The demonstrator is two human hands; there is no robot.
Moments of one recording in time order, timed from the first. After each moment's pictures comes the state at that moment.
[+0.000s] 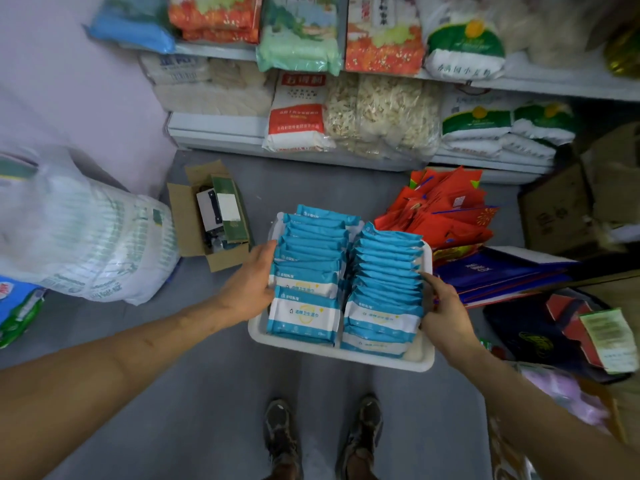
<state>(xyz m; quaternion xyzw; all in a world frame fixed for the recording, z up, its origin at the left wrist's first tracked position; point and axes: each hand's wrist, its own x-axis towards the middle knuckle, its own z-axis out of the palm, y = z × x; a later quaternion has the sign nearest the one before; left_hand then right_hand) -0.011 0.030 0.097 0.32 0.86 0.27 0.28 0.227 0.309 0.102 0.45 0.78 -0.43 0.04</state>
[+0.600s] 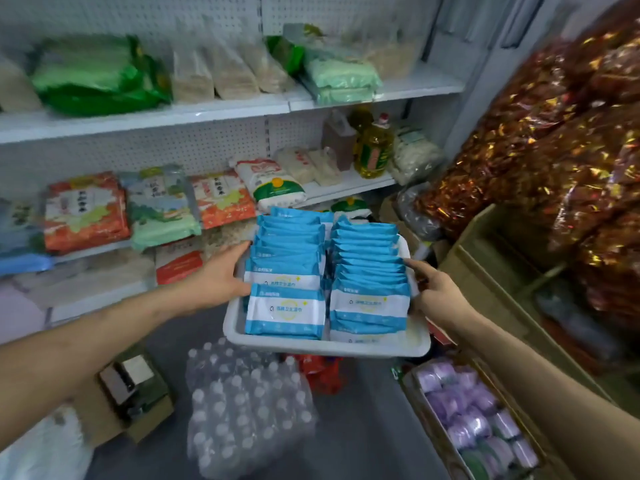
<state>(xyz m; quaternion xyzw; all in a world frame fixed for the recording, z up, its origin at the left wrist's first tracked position) 0.027 0.214 0.469 0.52 0.76 0.26 0.29 0.378 0.376 0.473 0.51 0.68 -0.50 -0.17</state>
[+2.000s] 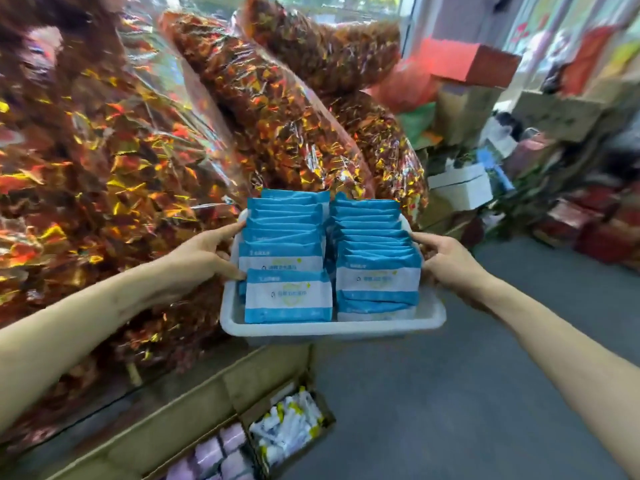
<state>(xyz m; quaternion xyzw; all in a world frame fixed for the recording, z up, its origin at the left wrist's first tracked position) 0.947 0.526 0.631 0.84 0.14 -0.06 0.53 1.073 0.131 0.637 0.87 0.12 -0.13 -0.47</state>
